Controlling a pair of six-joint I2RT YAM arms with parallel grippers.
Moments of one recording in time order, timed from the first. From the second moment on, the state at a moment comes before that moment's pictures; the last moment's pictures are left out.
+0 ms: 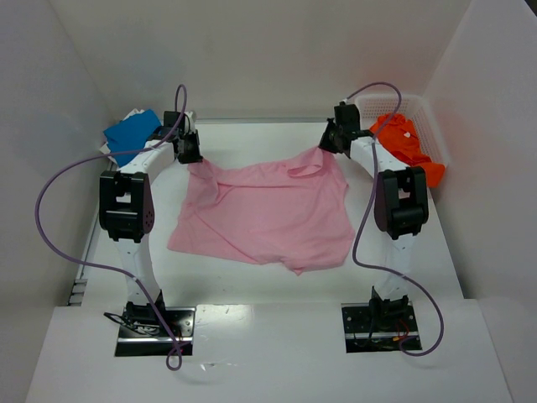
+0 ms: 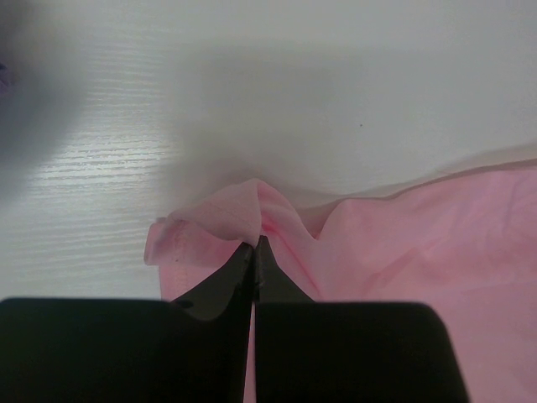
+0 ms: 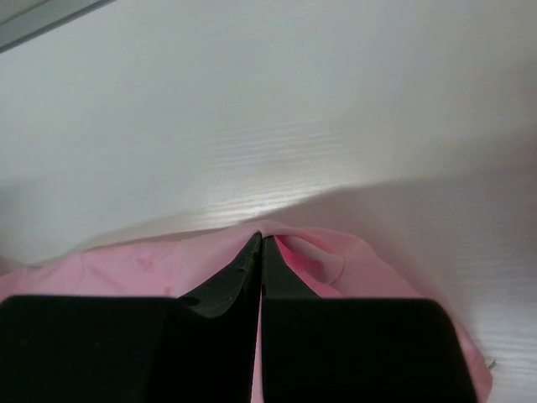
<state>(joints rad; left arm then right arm) -0.05 2.06 1.62 -0.40 0.14 -0.21 0.17 2.05 1.62 -0.26 -0.02 0.48</state>
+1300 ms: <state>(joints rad) 0.00 2.06 1.62 -0.41 0.11 -0.19 0.10 2.17 1.65 -0.27 -0.07 0.47</state>
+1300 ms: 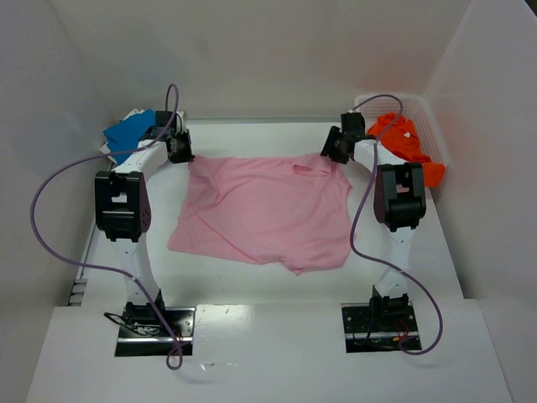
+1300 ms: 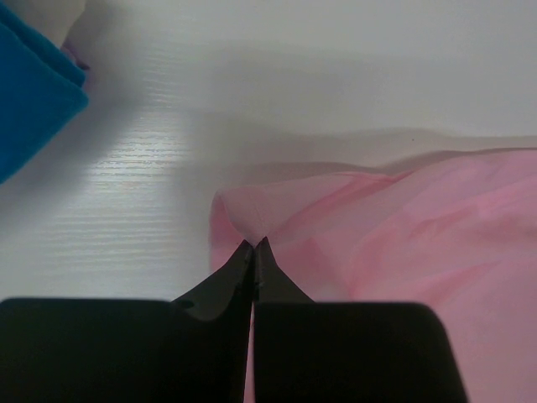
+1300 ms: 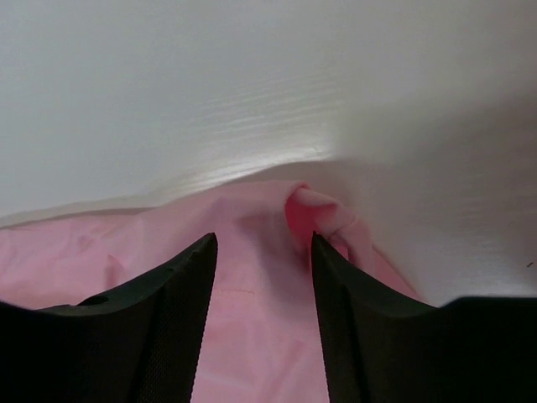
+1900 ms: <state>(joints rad) 0.00 2.08 1.68 -0.41 0.14 -0.19 0.10 2.17 1.55 -0.26 -0.09 0.47</state>
